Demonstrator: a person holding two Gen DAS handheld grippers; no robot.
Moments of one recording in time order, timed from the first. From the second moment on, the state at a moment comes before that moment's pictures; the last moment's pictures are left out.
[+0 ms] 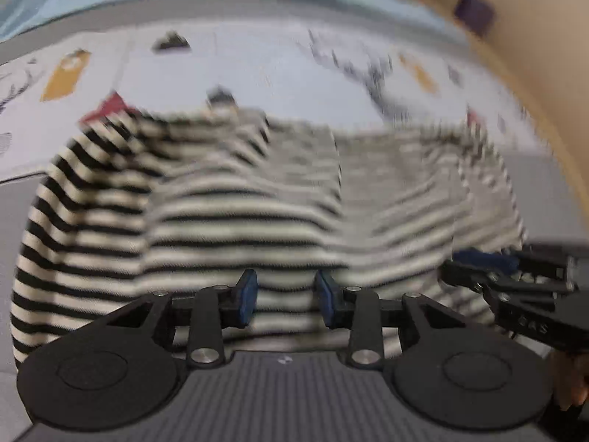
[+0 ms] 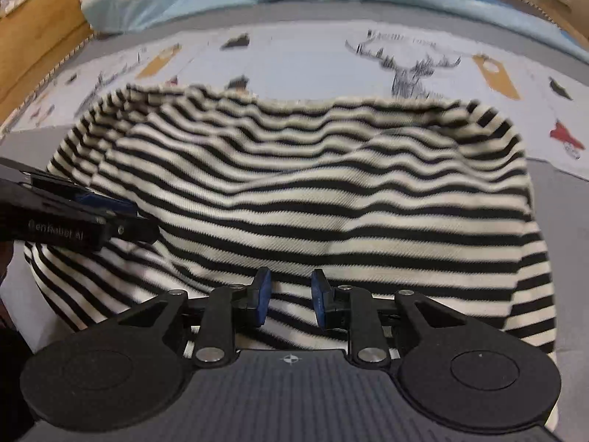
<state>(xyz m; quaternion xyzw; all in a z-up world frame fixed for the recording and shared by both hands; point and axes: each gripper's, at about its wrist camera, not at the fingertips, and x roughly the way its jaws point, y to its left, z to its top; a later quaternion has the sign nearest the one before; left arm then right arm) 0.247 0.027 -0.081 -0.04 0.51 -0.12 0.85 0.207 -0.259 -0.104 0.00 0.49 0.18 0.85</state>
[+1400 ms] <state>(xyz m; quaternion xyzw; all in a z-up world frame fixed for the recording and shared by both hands) 0.122 0.238 0.026 -0.14 0.35 0.01 0.93 0.093 -0.096 -0.041 -0.04 0.34 0.29 0.89</state>
